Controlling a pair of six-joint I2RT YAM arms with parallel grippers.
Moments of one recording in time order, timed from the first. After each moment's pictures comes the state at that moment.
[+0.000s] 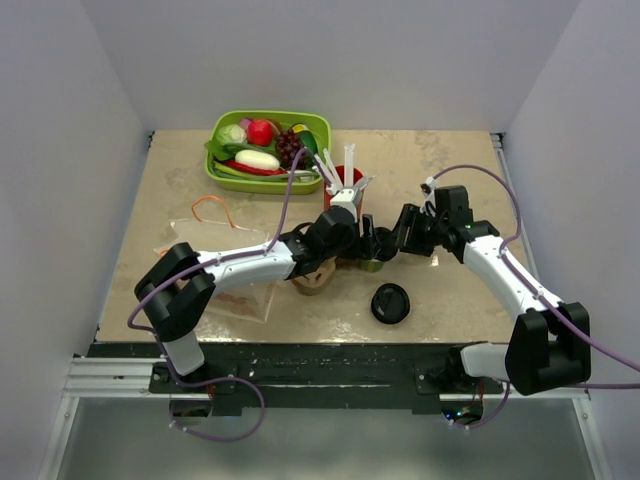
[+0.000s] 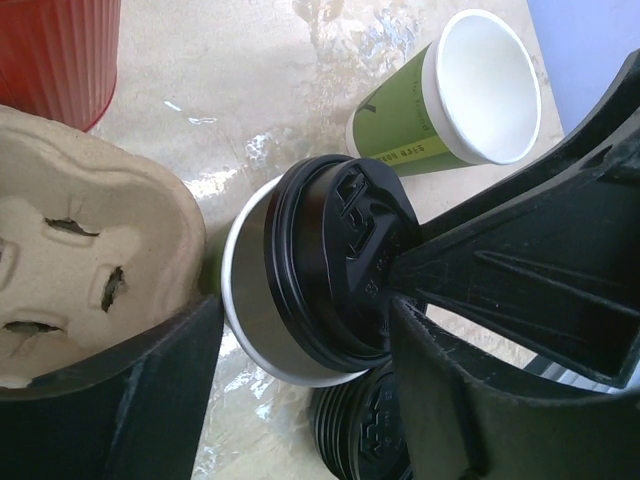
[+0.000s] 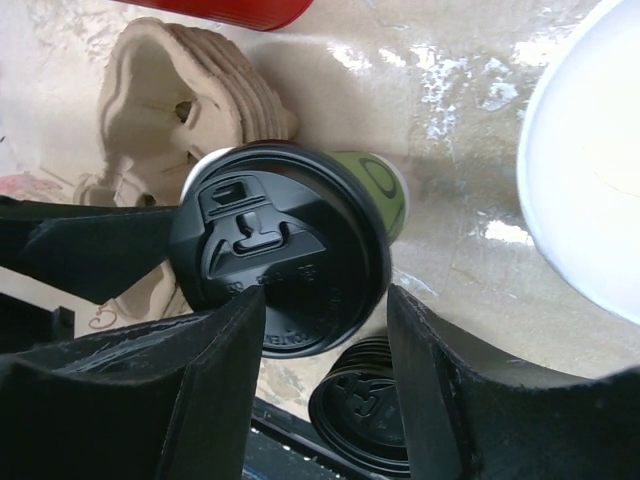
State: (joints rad) left arm -0.93 1.74 1.14 0.07 -0.14 -0.70; right arm 0.20 1.29 0.89 -0.48 -0.34 0.49
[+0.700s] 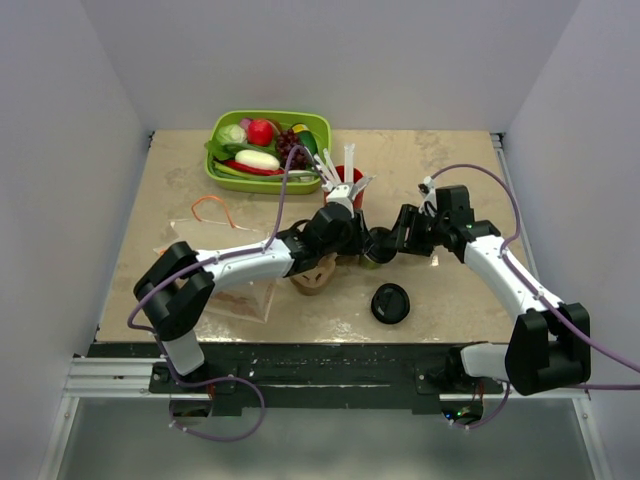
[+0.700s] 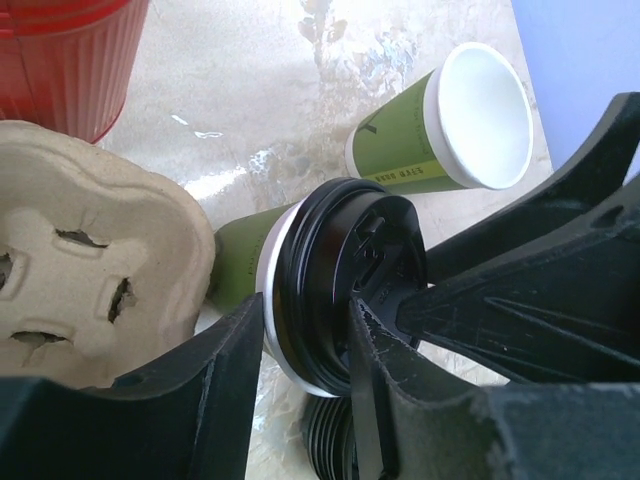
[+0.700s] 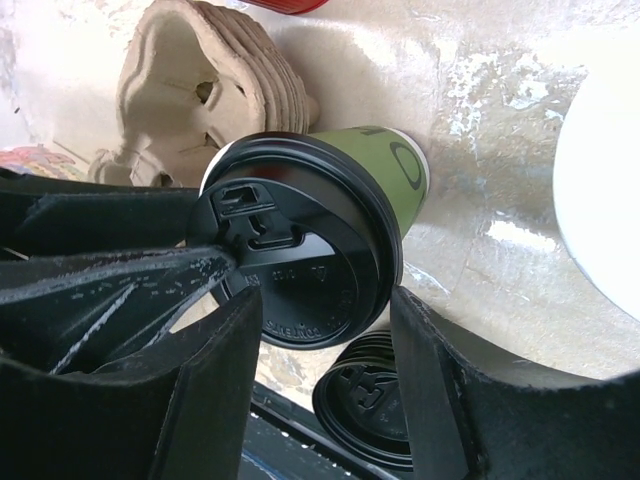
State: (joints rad) left arm -0.91 1.74 1.14 0.08 -0.13 -0.74; right arm 0.19 1.29 0.89 -0.48 -0.41 0.45
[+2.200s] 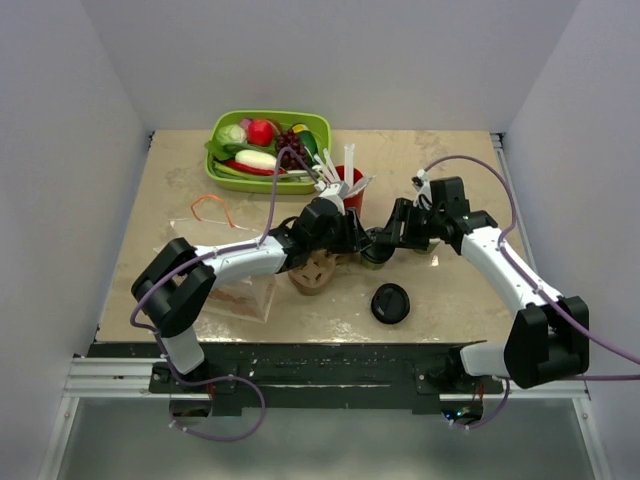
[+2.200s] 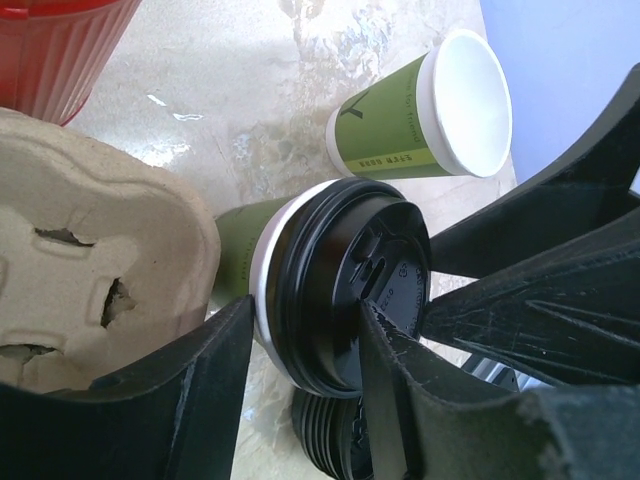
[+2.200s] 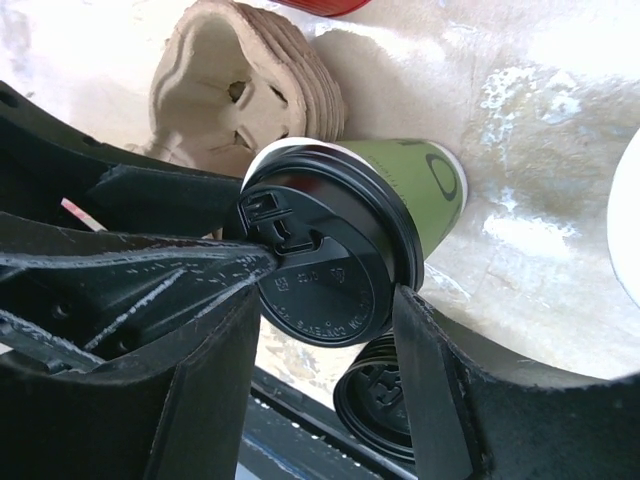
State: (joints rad) left arm -0.83 1.75 1.08 0.17 0.07 -0.79; right arm 0.22 1.33 0.97 -0.53 -0.43 0.45
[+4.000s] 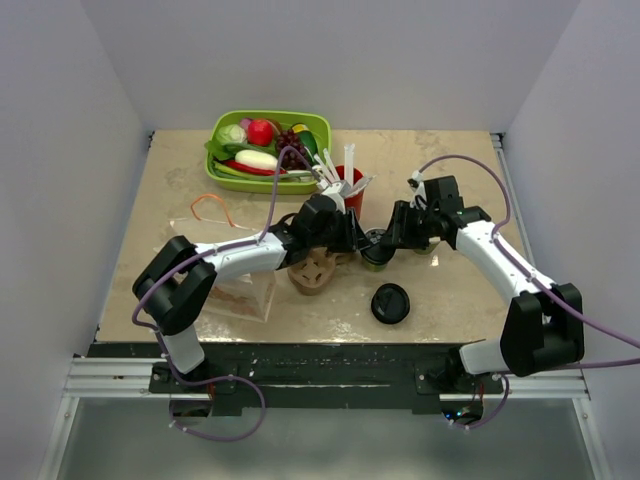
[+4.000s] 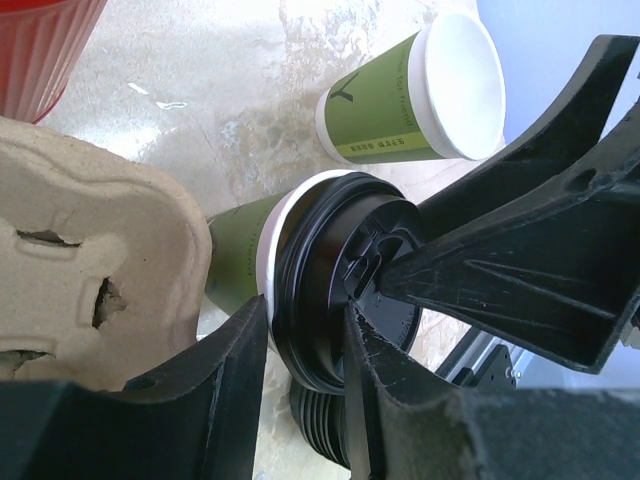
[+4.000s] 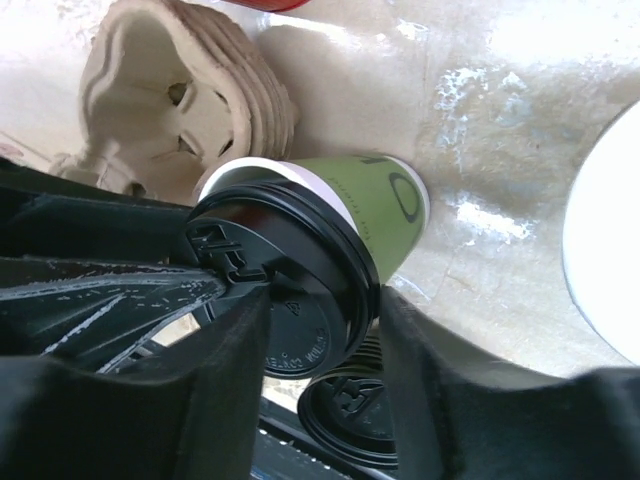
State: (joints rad) left arm -0.81 1.76 1.10 0.15 0.15 -0.77; right arm 0.24 1.39 1.01 -0.57 -0.32 0.39
